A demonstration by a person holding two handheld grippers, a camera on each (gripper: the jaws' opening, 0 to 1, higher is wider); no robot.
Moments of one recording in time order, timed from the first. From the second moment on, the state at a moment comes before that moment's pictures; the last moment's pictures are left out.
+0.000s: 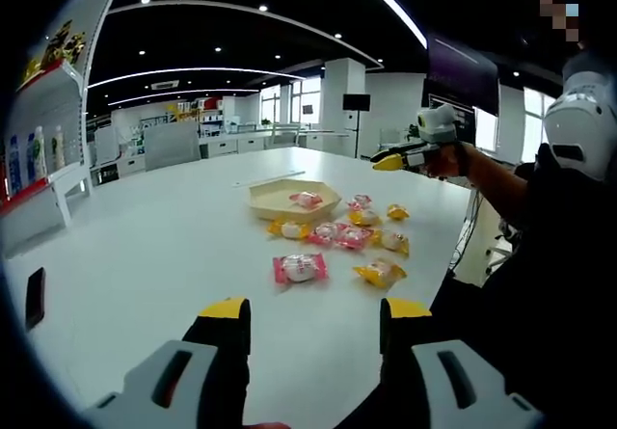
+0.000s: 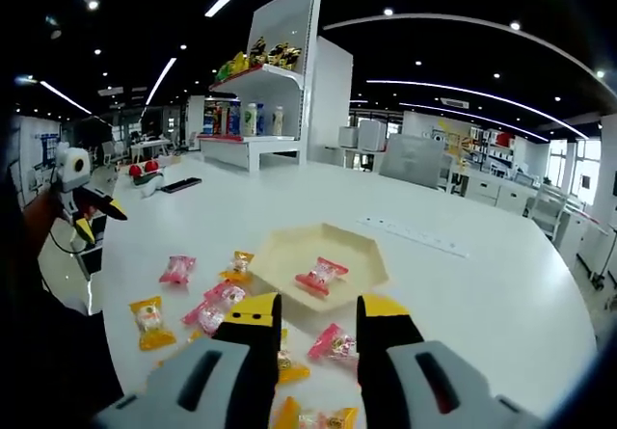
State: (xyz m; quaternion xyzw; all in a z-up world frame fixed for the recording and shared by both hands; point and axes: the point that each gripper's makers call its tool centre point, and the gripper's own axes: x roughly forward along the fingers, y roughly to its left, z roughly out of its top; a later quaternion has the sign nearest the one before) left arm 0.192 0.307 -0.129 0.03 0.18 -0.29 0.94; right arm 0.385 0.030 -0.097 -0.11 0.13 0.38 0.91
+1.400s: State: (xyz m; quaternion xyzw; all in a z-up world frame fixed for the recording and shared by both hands) left arm 0.201 0.304 -0.133 0.03 0.18 -0.30 0.94; right arm 0.328 0.012 -0.091 -0.07 0.11 0.37 0.92
